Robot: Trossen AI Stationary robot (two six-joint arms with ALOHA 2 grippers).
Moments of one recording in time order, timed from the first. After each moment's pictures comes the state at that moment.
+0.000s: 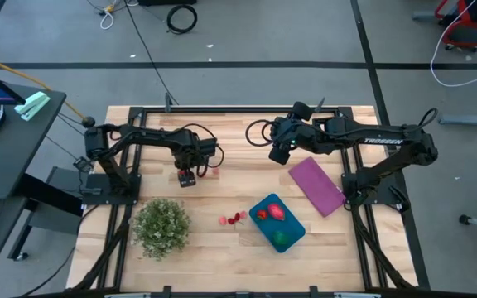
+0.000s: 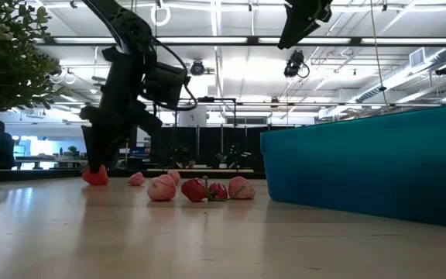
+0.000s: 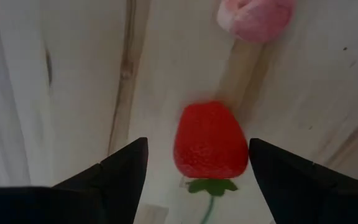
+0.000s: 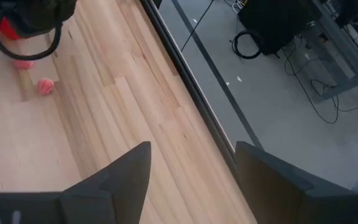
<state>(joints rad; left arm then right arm) 0.30 1.74 1.02 -0.99 -0.04 0.05 -0.06 1.42 1.43 -0.89 0.60 0.09</state>
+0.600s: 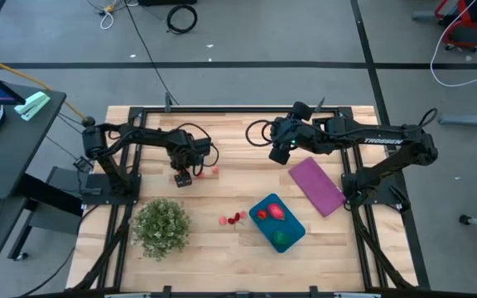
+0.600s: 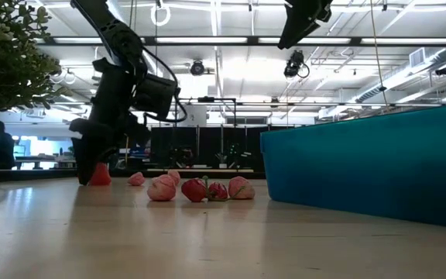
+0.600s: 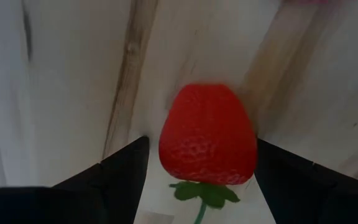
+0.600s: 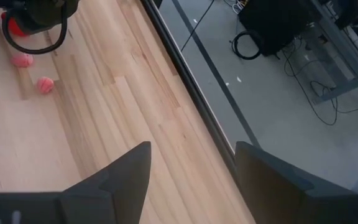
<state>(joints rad) 0.35 1.73 0.90 -0.91 -0.02 0.06 -0.06 1.42 1.43 -0.89 0.60 0.07</state>
